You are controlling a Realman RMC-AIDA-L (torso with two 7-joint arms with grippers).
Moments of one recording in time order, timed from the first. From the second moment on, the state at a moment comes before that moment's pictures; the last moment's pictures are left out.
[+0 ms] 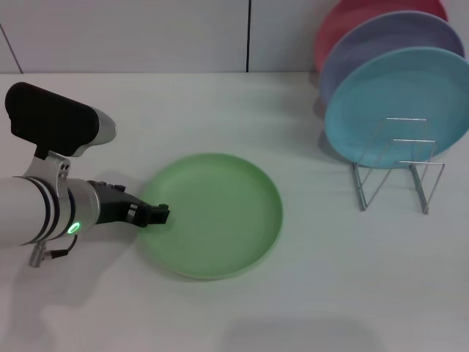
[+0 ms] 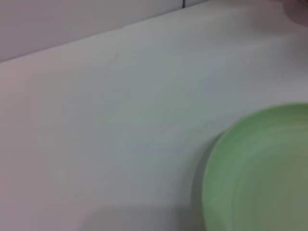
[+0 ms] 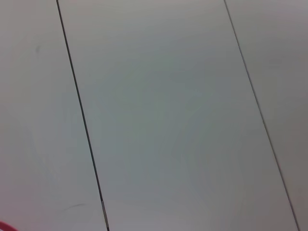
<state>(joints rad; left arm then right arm) -0.27 -2.07 -1.37 -1.39 2.71 -0.85 0.22 0.10 2.09 0.13 0.27 -1.22 -1.62 0.19</state>
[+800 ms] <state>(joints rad) -0.29 -2.07 -1.37 -1.37 2.72 -0.85 0.20 0.10 2.08 0.13 0.27 -1.22 -1.63 0.19</state>
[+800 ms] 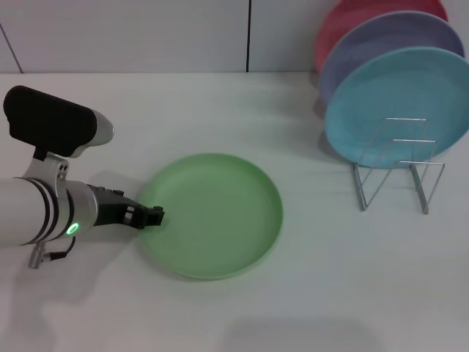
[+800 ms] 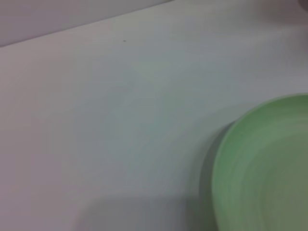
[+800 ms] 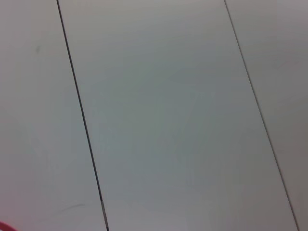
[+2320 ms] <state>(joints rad) -0.33 -2.07 -1.35 -1.35 2.77 -0.90 0.13 0.10 2.08 0.12 0.27 -1.22 -1.62 0.19</state>
